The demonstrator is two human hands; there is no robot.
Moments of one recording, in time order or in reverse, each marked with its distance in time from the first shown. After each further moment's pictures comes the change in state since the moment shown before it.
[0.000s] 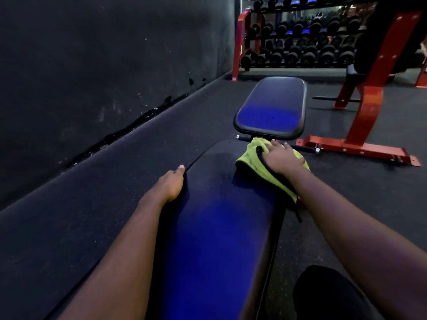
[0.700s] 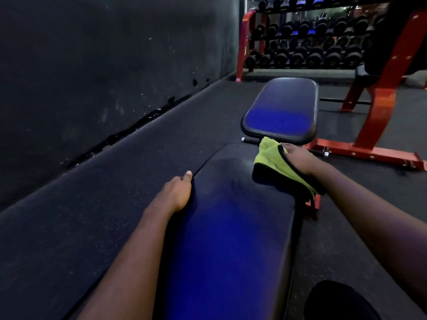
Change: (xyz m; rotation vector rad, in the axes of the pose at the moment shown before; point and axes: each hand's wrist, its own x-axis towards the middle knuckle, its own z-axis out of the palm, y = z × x) left_hand 0.003 0.006 0.001 0.010 0.007 -0.019; right_hand 0.045 0.026 -0.004 0.140 0.037 -0.191
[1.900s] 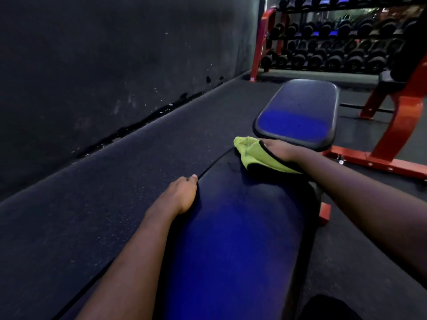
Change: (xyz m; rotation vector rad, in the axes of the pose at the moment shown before) left_hand 0.020 -0.007 0.007 0.004 0.019 -0.035; right_hand 0.068 -0.046 0.011 -0.003 -0.237 -0.295
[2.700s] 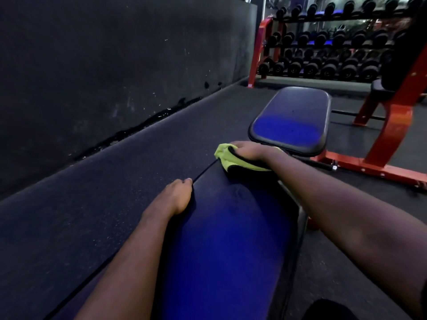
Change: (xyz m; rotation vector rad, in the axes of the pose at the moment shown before) left_hand -0.002 0.003 0.002 0.002 0.020 0.007; right_hand 0.033 -0.043 0.013 -0.152 -0.067 0.040
